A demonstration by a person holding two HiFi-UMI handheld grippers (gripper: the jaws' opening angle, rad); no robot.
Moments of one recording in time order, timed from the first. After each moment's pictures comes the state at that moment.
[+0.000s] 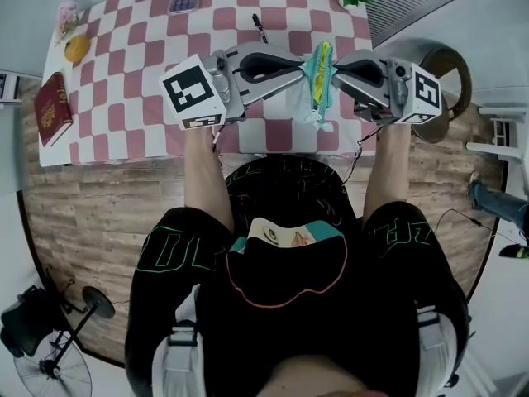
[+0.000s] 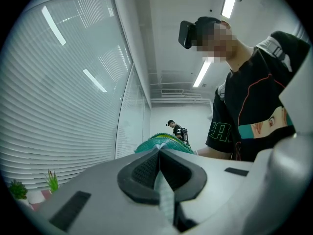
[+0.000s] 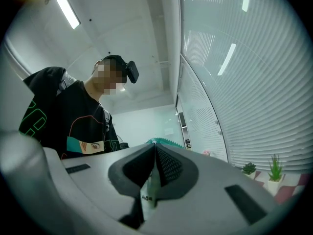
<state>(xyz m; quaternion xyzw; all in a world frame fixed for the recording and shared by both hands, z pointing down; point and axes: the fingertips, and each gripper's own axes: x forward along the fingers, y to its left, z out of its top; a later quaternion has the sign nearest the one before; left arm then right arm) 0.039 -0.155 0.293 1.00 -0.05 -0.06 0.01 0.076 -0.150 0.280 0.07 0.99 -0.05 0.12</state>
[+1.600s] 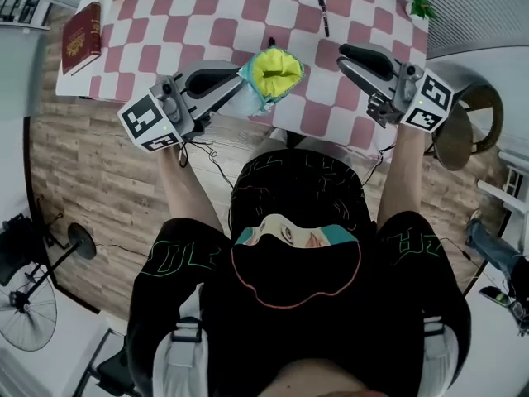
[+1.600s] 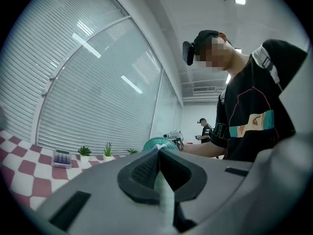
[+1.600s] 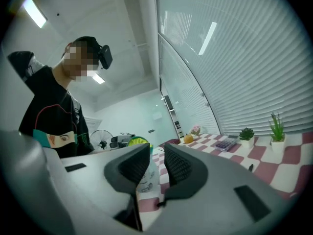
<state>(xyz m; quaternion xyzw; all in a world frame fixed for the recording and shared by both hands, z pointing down) -0.130 -0.096 0.346 0.96 -0.26 -0.04 0.08 0.001 -0.174 0.351 0.02 0.99 -0.16 0.02</state>
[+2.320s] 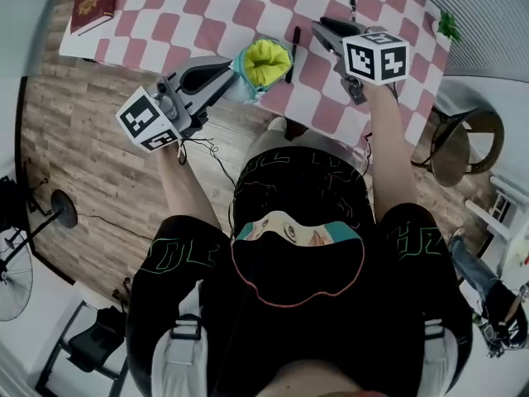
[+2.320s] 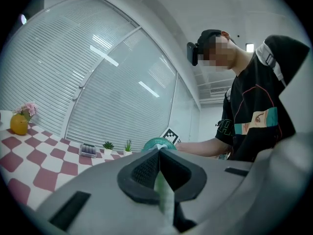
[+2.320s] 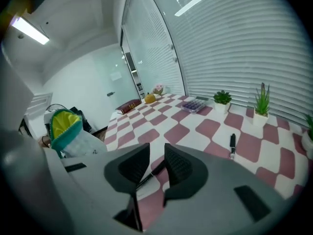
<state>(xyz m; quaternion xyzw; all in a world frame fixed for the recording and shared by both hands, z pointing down) -0.182 -0.067 0.373 0.92 -0.37 -0.06 0.11 -0.100 -0.233 0.475 -0.17 0.92 -0.21 -0.27</state>
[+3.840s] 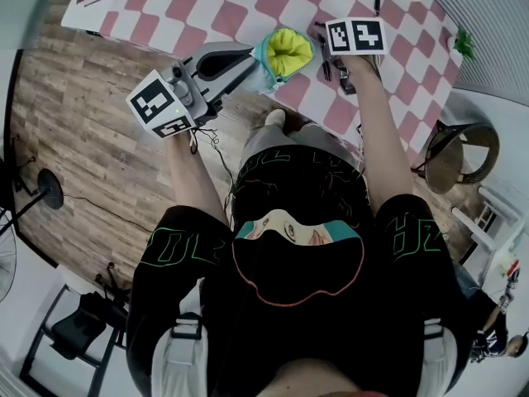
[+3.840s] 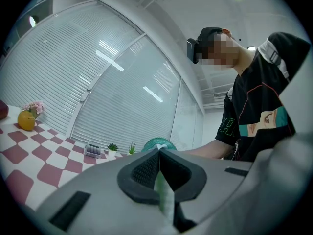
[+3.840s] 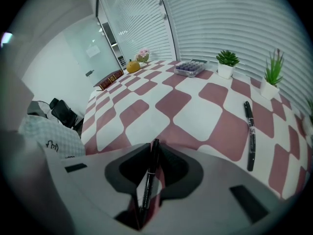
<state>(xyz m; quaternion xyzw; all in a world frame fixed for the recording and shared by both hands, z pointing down) -0.208 -0.065 0.385 0.91 -0.39 -0.10 0.11 -0.143 -0.230 0.575 -0.21 0.84 -0.26 -0.43</state>
